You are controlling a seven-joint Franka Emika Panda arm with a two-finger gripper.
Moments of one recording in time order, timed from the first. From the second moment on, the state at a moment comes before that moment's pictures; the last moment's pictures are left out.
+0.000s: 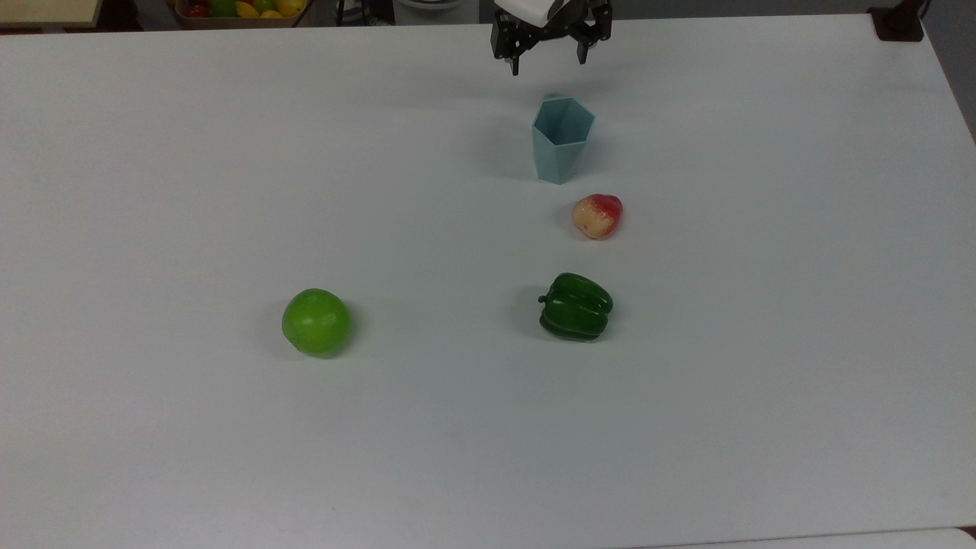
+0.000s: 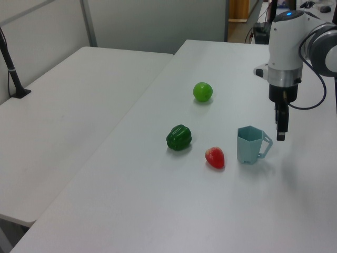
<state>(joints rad) 0.32 -0.15 0.11 -2.31 0.07 2.10 0.14</state>
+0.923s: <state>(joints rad) 0.34 -0.03 0.11 -2.32 0.02 2.27 0.22</state>
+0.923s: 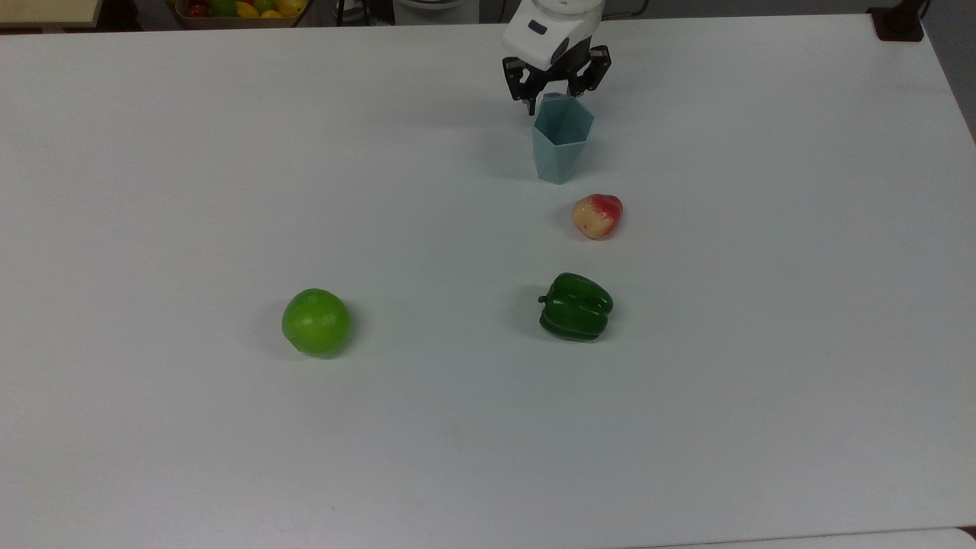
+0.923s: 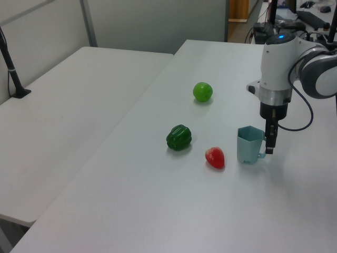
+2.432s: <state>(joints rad) 0.16 -0.14 0.07 -2.17 0.00 2.11 0.21</state>
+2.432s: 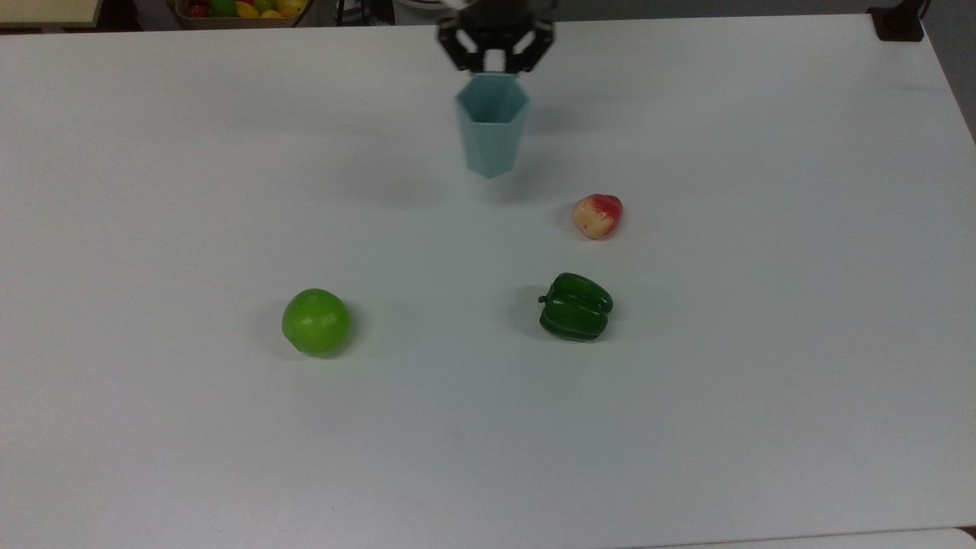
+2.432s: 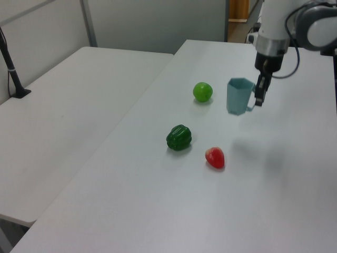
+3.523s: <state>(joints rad) -0.02 0.03 -0.04 -2.18 -0.01 2.19 -0.02</state>
